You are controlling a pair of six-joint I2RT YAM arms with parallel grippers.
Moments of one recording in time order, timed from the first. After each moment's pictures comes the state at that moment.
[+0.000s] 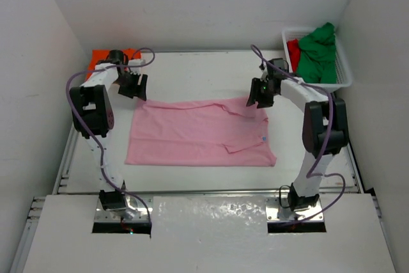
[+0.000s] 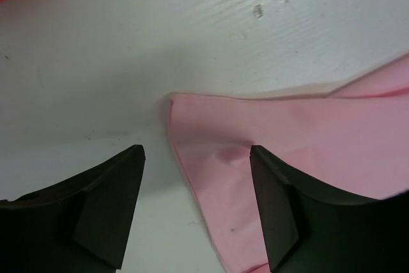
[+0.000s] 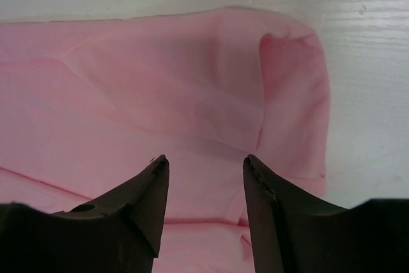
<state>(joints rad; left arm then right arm) 0.13 2.17 1.76 -0.82 0.33 0.34 0.12 1.86 1.31 -0.52 -0.24 0.27</state>
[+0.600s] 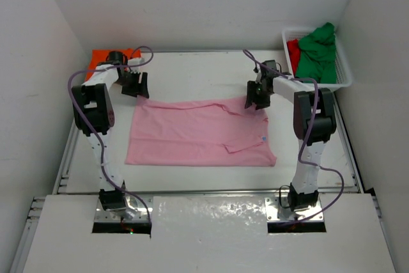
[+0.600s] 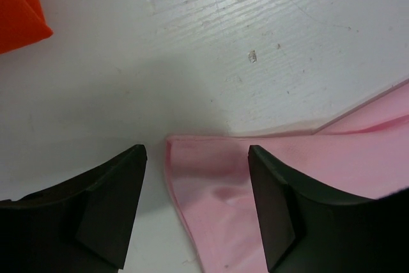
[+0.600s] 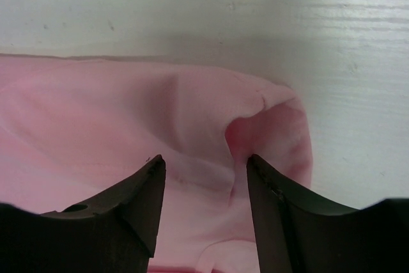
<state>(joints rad) 0.14 2.25 1.78 -0.73 0.41 0.26 0.14 2.08 1.43 -0.51 -0.18 0.20</state>
